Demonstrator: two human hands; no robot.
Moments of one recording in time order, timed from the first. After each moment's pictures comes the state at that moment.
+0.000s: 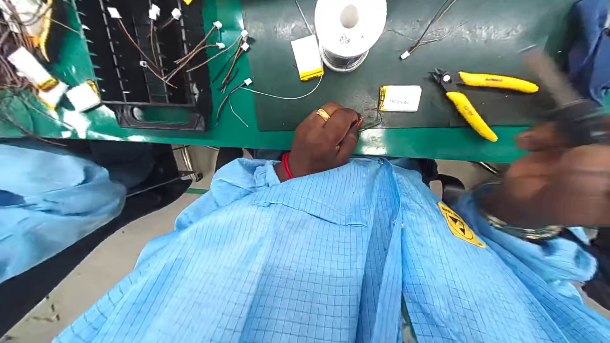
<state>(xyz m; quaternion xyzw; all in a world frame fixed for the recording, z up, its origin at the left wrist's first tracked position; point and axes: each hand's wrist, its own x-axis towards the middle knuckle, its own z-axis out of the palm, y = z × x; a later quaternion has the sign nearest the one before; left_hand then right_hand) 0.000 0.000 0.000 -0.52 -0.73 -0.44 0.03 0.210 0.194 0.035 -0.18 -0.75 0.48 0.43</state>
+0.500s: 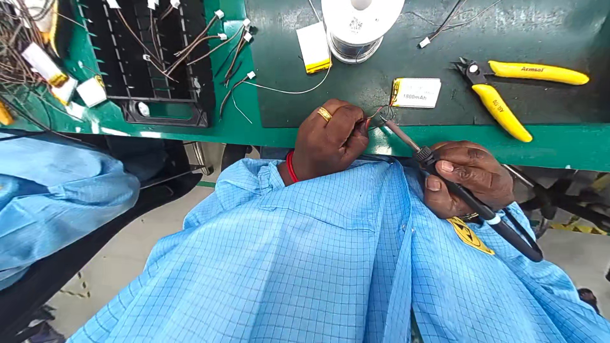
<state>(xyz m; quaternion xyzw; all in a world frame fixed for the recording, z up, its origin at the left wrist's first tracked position) 0.001 -0.002 -0.005 -0.52 -0.72 -0.45 0.06 0.185 0.144 -0.029 -0.01 -0.78 0.46 0.42</state>
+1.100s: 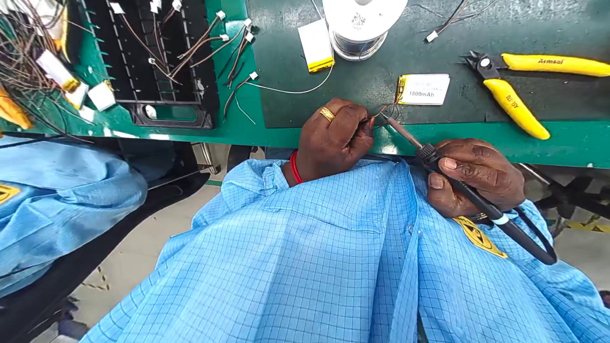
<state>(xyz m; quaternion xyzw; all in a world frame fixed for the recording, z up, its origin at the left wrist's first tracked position) 0.001 -0.002 -0.006 -0.52 -0.72 -0.46 0.05 0.183 0.143 -0.030 -0.01 -0.79 0.45 0.41</state>
